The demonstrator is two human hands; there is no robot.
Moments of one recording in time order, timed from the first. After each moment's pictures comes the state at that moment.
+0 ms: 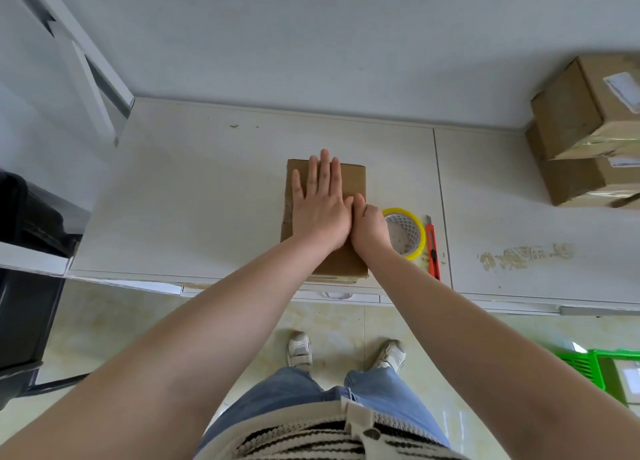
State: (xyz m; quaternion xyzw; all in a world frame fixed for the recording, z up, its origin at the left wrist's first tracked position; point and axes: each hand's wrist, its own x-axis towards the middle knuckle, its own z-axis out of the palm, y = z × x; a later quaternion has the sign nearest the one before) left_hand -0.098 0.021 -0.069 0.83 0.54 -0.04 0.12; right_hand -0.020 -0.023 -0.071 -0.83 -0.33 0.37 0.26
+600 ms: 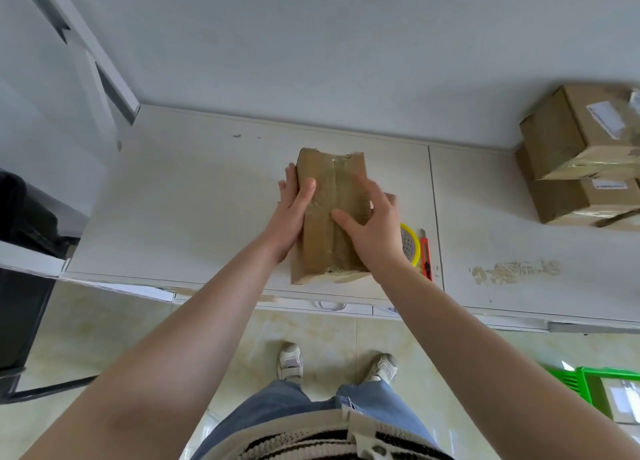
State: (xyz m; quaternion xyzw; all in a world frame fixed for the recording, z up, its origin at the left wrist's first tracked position) left_hand -0.155 0.032 -0.061 0.51 0.48 0.25 0.67; right_hand -0.017 -0.040 -0.030 -0.76 -0.42 0.31 0.38
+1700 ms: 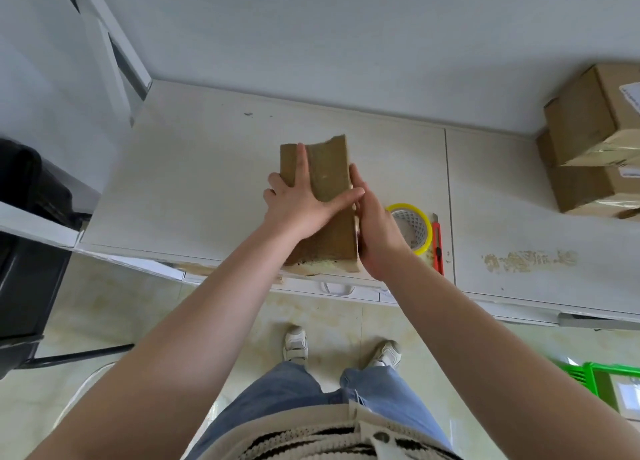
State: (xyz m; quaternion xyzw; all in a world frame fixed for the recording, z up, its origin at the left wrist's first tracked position) left_hand -0.152 0.007 -0.014 0.64 0.65 0.03 0.40; right_hand -0.043 -0.052 -0.018 -0.63 -0.23 0.61 0.43
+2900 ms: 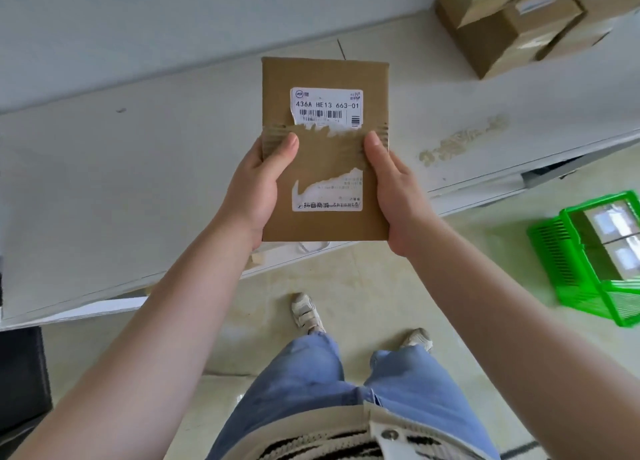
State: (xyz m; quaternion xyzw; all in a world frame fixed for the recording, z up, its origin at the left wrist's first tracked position) left_hand -0.098 -0.056 0.000 0.56 0.46 0.19 0.67; right_hand 0.034 -0.158 -0.003 -0.66 -0.06 0.49 0.56
